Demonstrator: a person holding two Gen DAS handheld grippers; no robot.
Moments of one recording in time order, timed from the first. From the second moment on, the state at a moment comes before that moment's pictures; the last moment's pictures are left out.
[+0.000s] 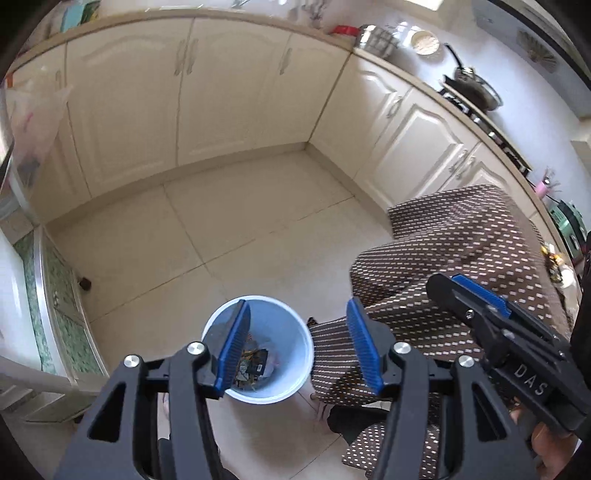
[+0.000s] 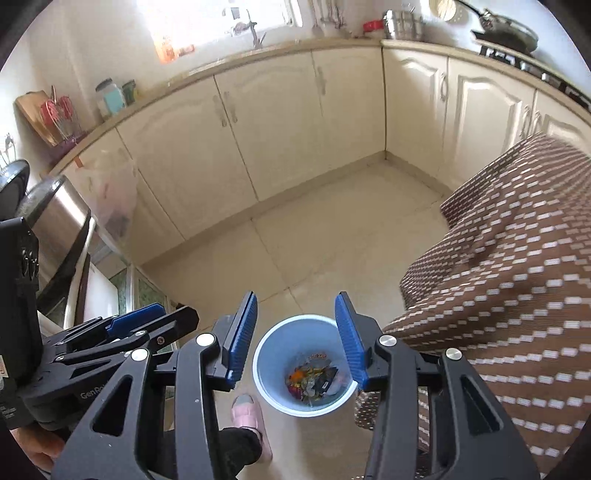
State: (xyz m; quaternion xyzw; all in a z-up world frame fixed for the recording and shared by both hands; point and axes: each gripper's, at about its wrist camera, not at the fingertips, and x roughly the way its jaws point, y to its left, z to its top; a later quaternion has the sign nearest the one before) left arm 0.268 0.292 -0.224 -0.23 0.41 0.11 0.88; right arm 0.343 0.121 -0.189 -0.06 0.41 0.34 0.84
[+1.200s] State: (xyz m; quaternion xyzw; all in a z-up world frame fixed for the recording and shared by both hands) left arm 0.443 -0.043 -0.125 -0.09 0.39 -0.12 0.91; right arm 0.397 -0.276 -0.105 0.09 0.32 0.06 0.94
